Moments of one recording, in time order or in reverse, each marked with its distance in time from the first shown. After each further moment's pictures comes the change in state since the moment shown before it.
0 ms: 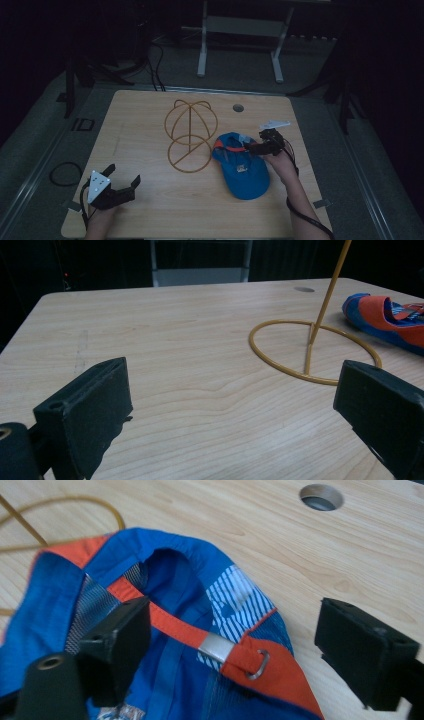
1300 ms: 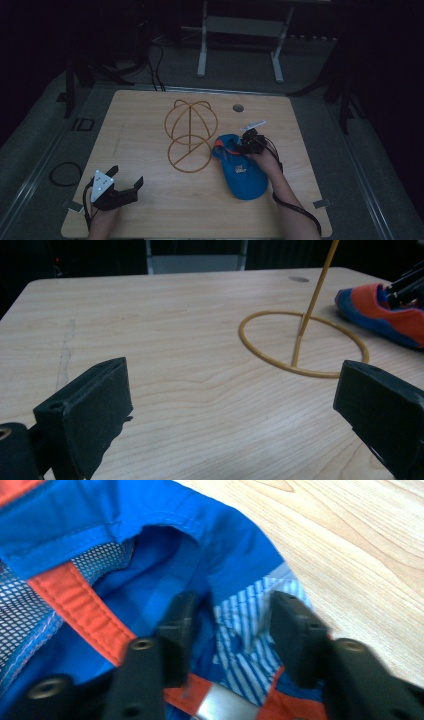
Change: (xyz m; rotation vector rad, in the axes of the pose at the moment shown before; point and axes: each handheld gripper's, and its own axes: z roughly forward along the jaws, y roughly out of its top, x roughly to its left) left arm -0.009 0.004 0.000 0.056 -0.009 -0.012; right arm 0.012 0.002 0.066 0.172 0.025 -0.077
